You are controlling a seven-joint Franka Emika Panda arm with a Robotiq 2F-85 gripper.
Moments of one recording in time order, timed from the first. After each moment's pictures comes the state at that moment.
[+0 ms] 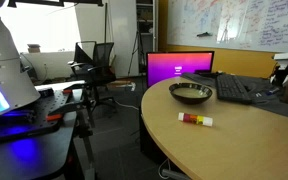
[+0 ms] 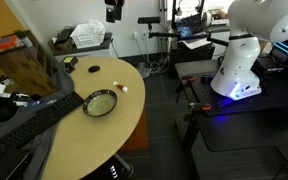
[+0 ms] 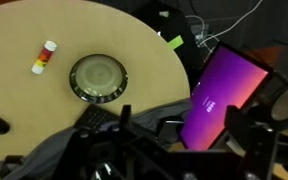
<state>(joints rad) 0.05 -0.45 -0.03 -2.32 0.23 2.15 0.01</state>
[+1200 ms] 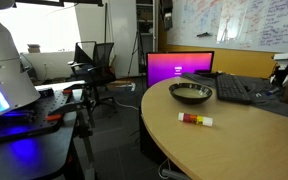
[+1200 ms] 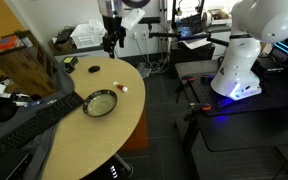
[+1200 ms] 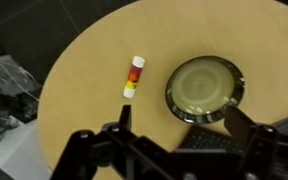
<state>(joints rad) -0.14 -0.04 -0.03 -2.33 -0.13 2.44 0.35</state>
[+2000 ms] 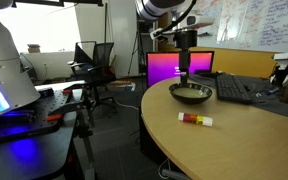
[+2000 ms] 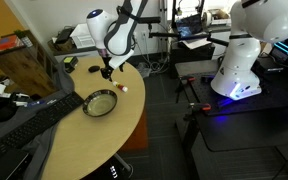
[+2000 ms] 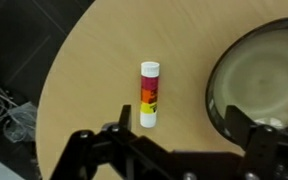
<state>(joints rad) -0.09 0.48 -0.14 -2.08 -0.11 2.59 0.59</state>
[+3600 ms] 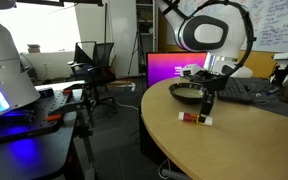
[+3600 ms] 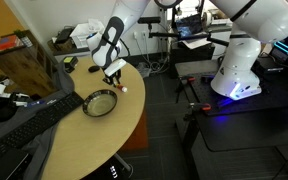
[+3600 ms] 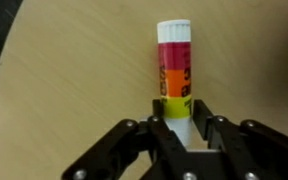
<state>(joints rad) -0.21 0.96 -0.16 -1.55 0.15 2.36 0.38</state>
